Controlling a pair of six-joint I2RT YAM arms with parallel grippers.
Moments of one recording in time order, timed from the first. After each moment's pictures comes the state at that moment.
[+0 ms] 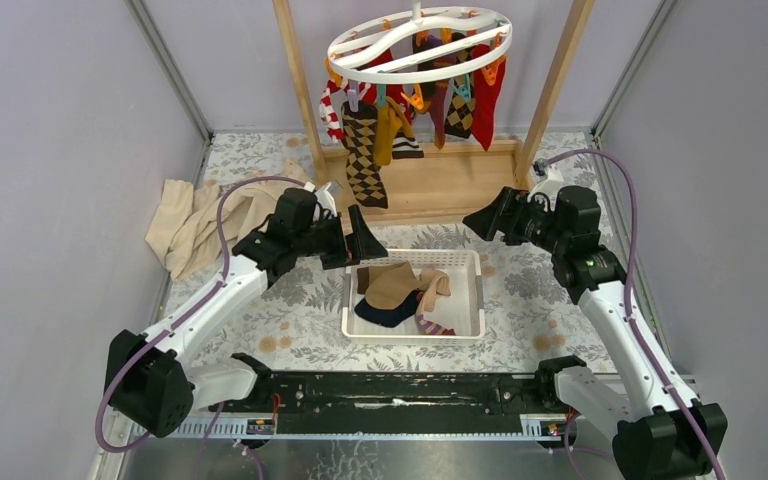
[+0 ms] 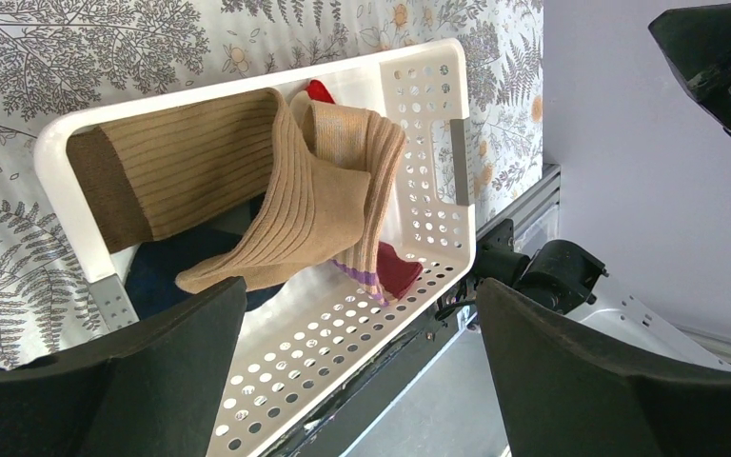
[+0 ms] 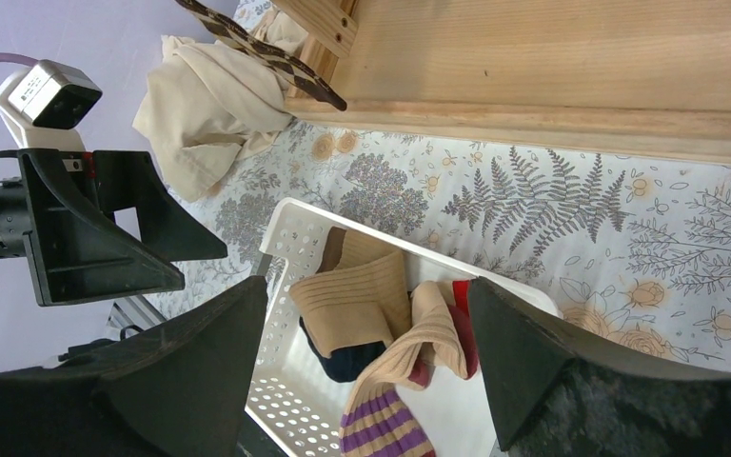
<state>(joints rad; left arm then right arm) -0.47 1.19 0.89 -0.36 0.49 -0.73 0.18 0.95 0.83 -0.26 -0.49 0.49</state>
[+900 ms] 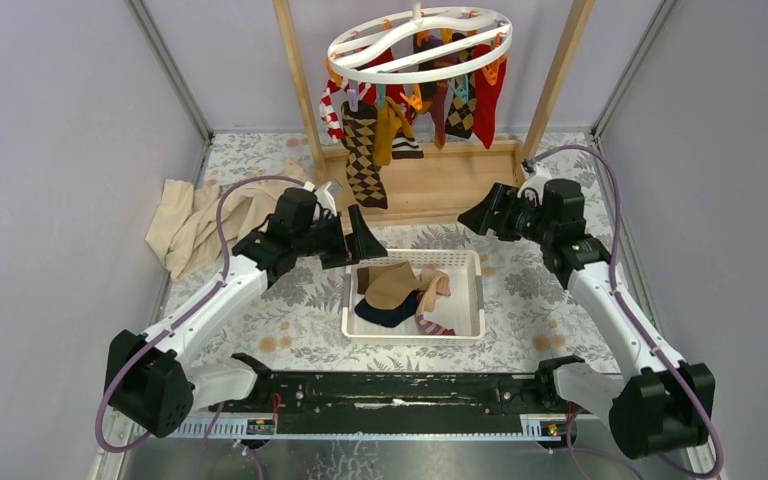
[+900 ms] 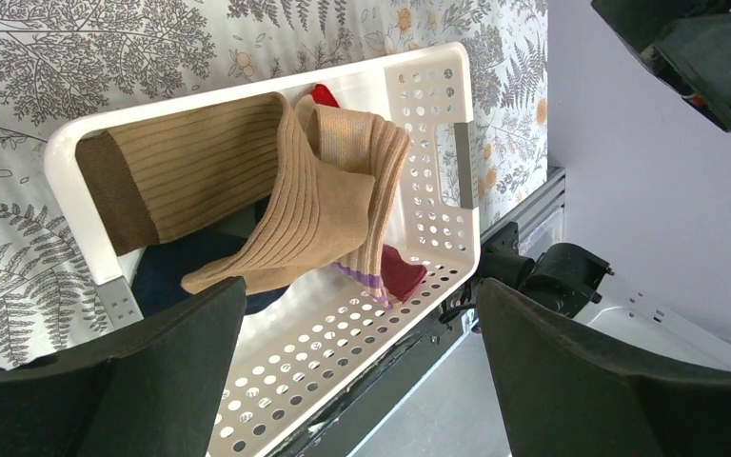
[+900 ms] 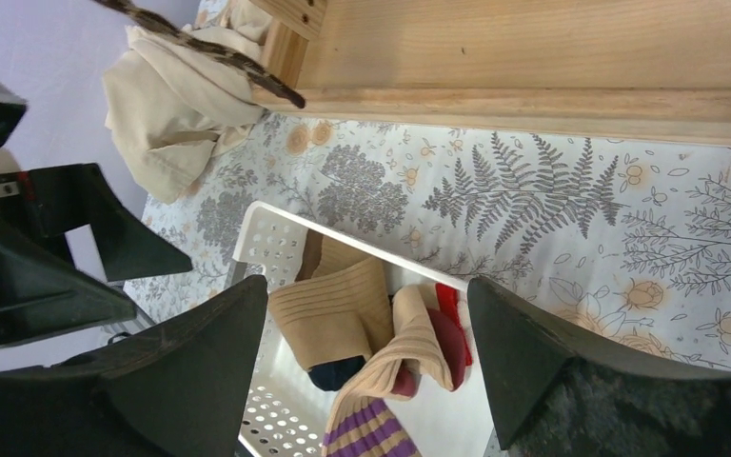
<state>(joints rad) -0.47 1.19 0.89 -0.36 0.48 -0.72 0.18 1.07 0.82 -0.19 -0.49 0.50</state>
